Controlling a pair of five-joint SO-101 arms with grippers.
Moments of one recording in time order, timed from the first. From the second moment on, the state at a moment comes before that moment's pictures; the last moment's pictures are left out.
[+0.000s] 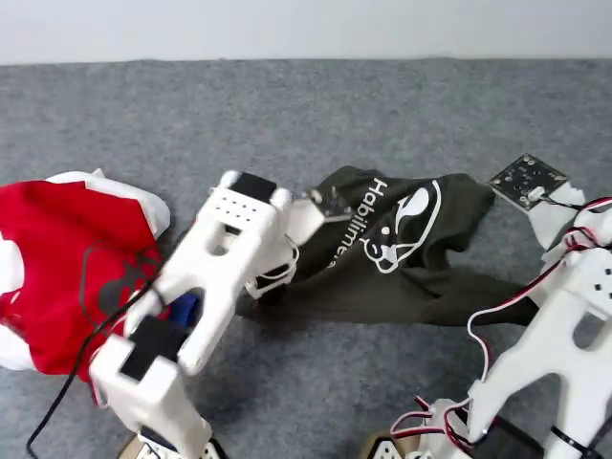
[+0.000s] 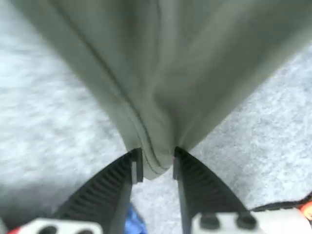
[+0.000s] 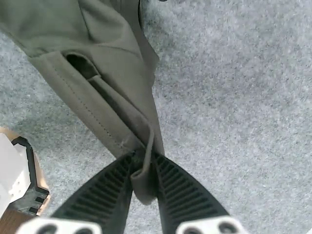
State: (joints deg) left arm 19.4 9.2 7.6 93.6 -26.6; right arm 32.2 -22.4 5.8 100.6 70.7
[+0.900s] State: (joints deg) left arm 26.1 4.1 25.8 80.2 -23.7; right arm 29.0 -22.4 5.8 100.6 66.9
